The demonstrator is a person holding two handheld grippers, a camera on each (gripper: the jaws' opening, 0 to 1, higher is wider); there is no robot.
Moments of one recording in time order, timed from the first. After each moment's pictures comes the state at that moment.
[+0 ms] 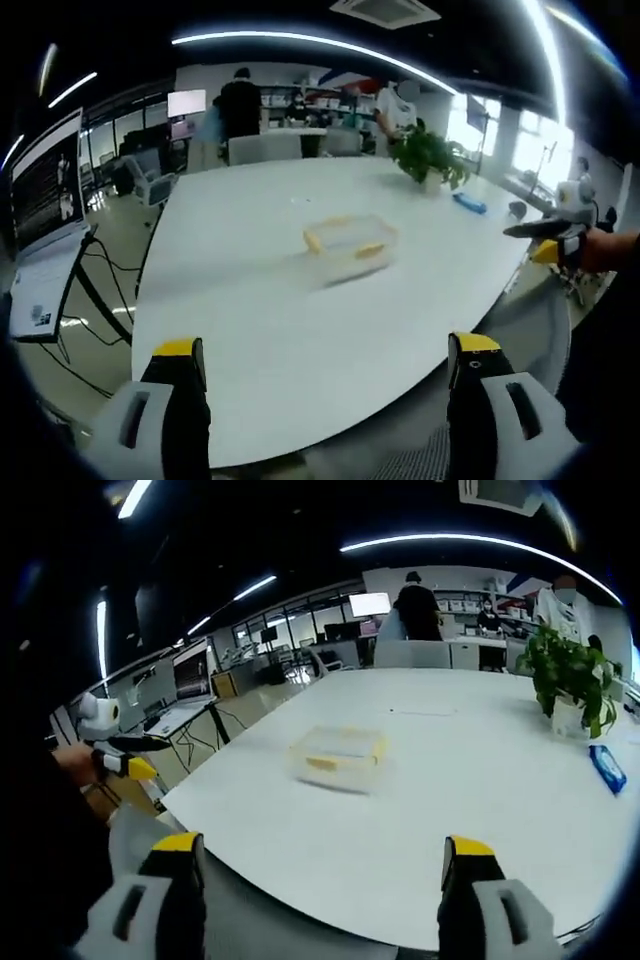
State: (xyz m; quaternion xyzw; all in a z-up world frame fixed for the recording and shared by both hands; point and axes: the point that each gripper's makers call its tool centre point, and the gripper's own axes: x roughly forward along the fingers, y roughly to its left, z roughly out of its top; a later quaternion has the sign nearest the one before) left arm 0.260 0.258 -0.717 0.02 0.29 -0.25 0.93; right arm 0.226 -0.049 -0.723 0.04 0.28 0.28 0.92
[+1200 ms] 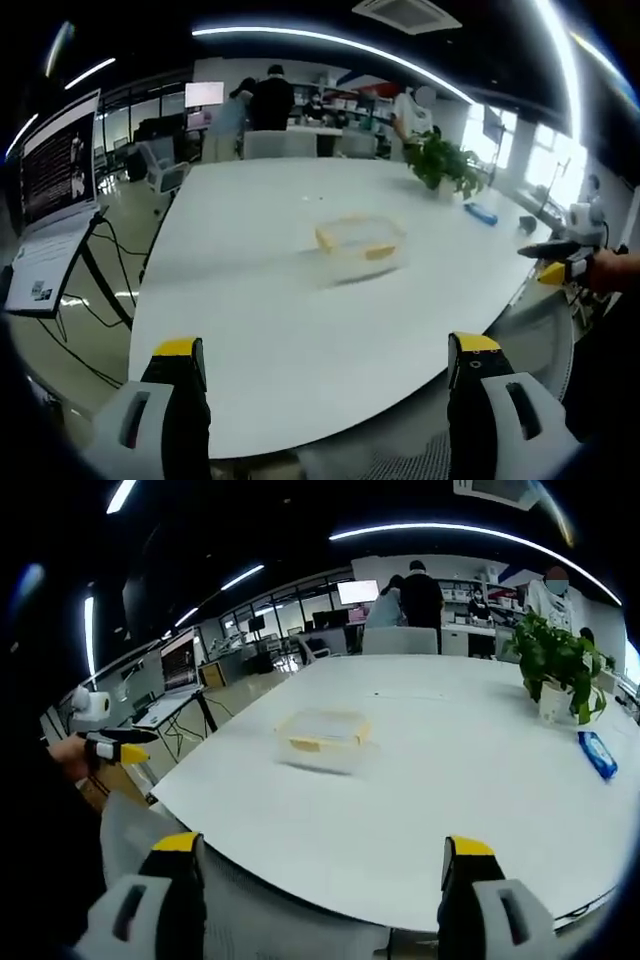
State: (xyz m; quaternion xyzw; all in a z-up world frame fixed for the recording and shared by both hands) left arm 0.260 0.267 -0.725 -0.01 0.29 -0.22 0.93; right arm 0.213 -0.073 -0.737 0.03 0.30 0.25 0.92
